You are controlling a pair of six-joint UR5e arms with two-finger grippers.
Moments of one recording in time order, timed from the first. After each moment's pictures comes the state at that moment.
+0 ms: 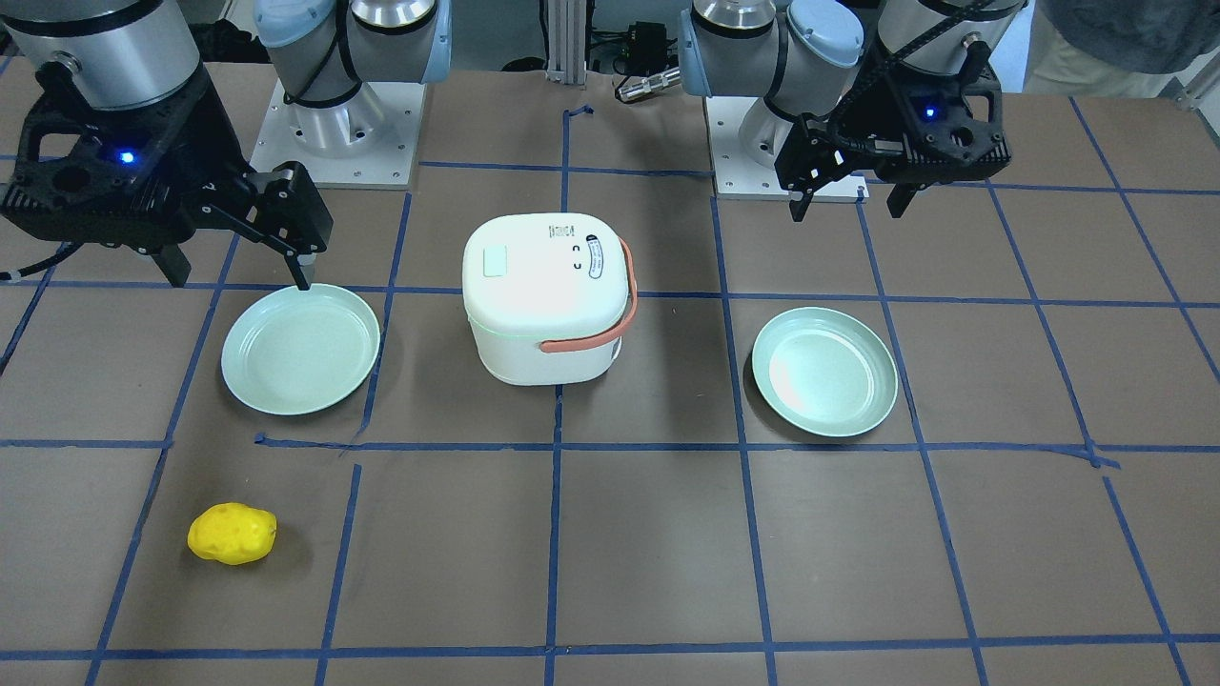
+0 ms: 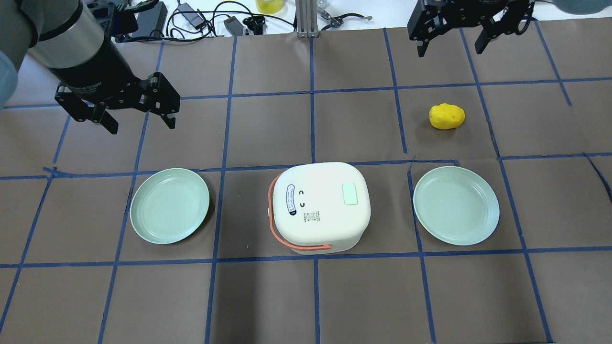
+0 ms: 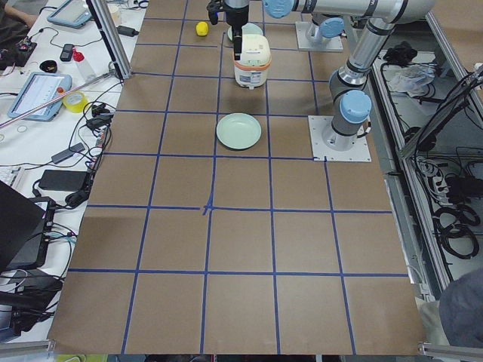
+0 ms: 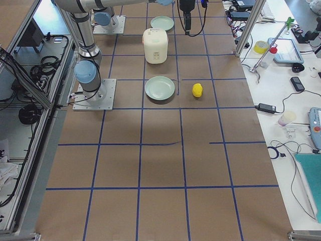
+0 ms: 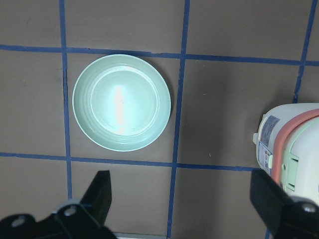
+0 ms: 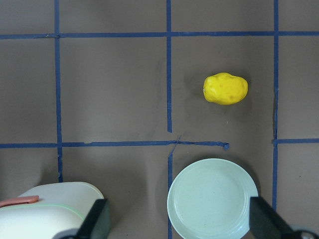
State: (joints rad) left arm -1.55 -1.50 -1.59 -1.62 1.59 -0.05; right arm 1.59 -1.45 1.34 -1.57 -1.59 0.02
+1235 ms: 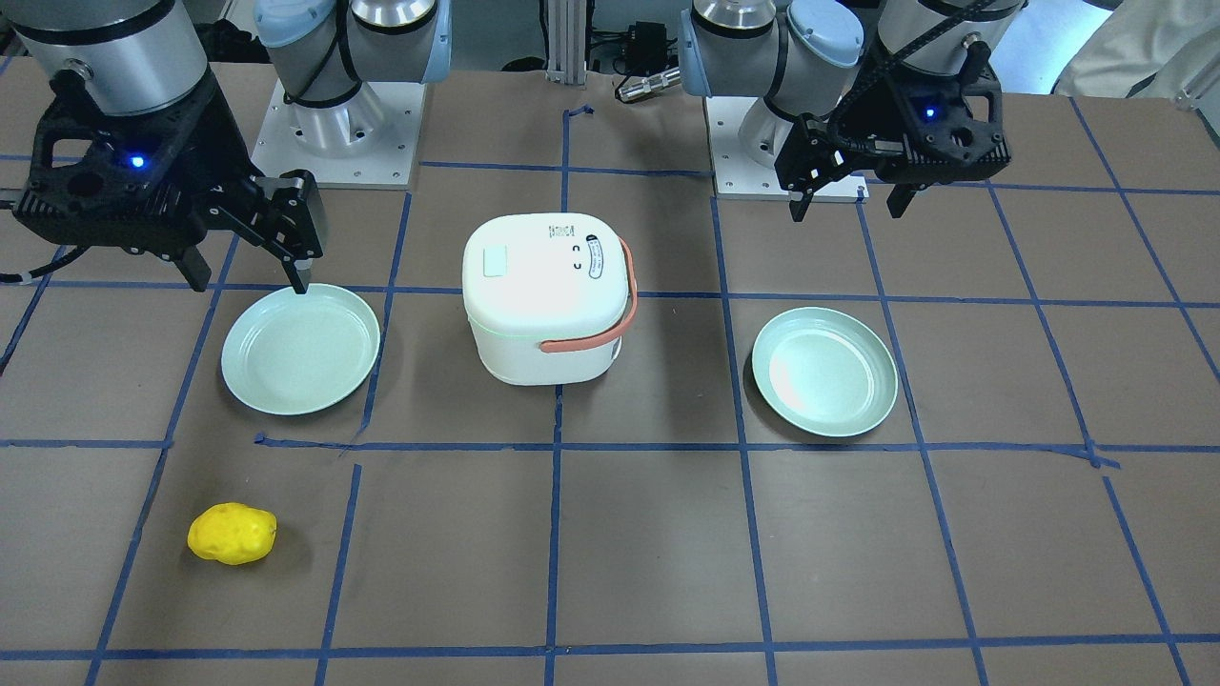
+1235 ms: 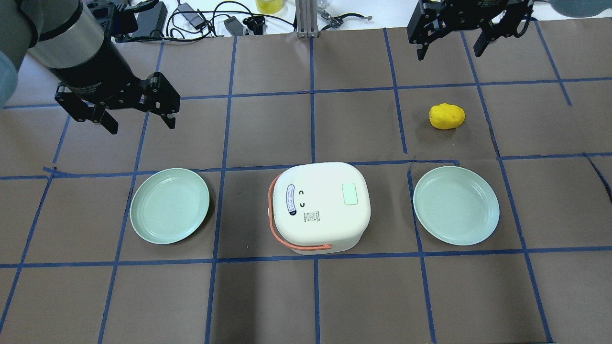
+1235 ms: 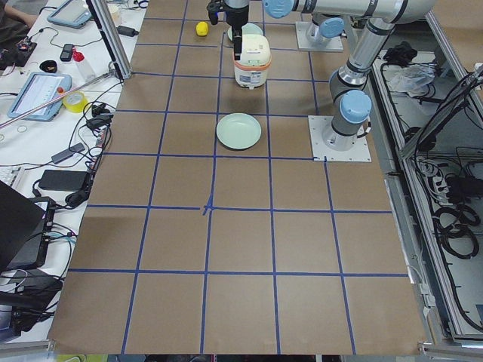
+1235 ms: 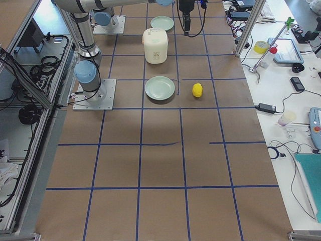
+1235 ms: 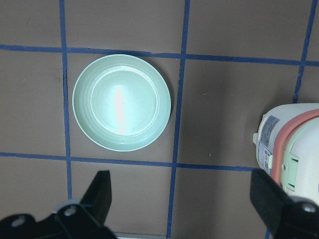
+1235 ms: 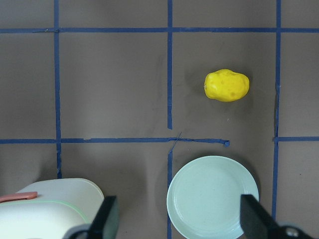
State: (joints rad) left arm -1.55 -1.50 -1.59 -1.62 1.59 -0.05; right arm 1.60 -1.46 1.36 -1.57 -1.58 0.02
